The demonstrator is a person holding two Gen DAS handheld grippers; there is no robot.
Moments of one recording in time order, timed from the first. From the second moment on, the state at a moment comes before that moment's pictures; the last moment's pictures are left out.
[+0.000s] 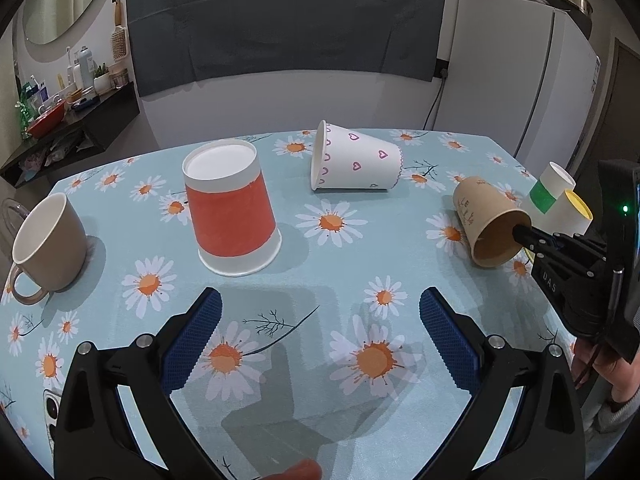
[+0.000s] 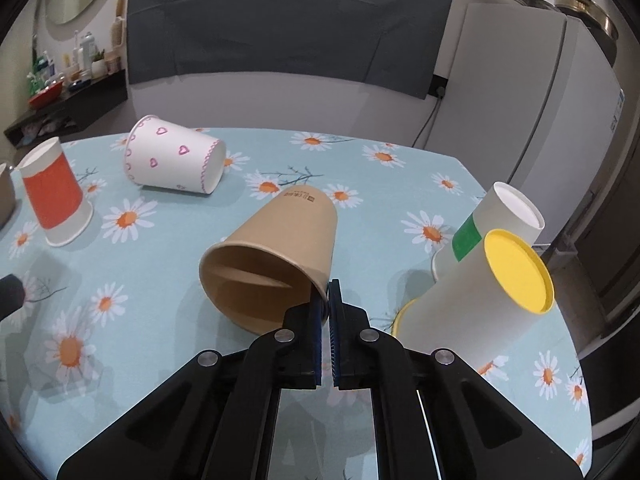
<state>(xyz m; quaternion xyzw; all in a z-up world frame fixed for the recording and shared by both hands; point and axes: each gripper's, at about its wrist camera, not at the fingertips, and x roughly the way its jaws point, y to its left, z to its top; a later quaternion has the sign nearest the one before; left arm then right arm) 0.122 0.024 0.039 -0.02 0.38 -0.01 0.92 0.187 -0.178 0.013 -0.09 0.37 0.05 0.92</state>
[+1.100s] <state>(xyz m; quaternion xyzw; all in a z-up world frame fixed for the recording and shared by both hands) 0.003 0.026 0.070 0.03 0.35 0.02 0.94 0.026 -0.118 0.010 -0.08 0.36 0.21 0.90</state>
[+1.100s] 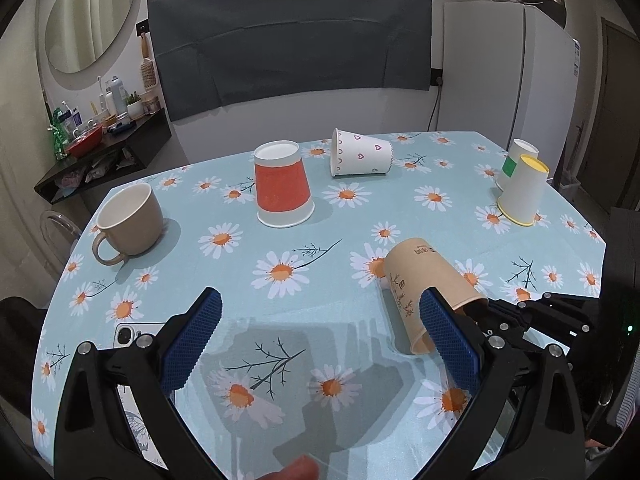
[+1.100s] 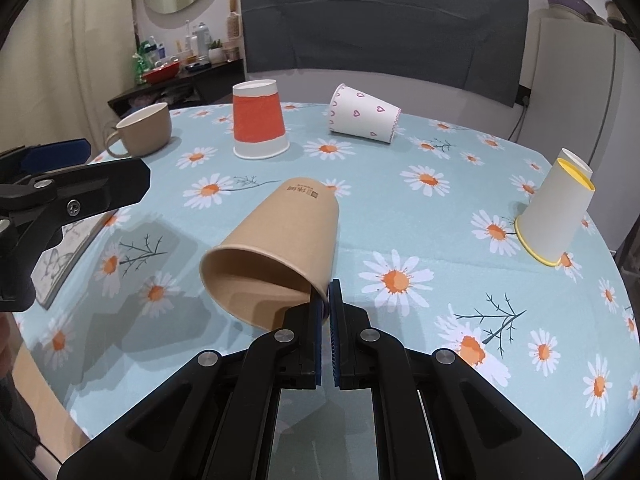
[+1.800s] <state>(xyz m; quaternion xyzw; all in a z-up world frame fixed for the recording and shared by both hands) 0.030 0.003 0.058 0.01 0.38 0.00 0.92 0.012 -0.159 0.011 -0.11 0.36 0.19 0.91</state>
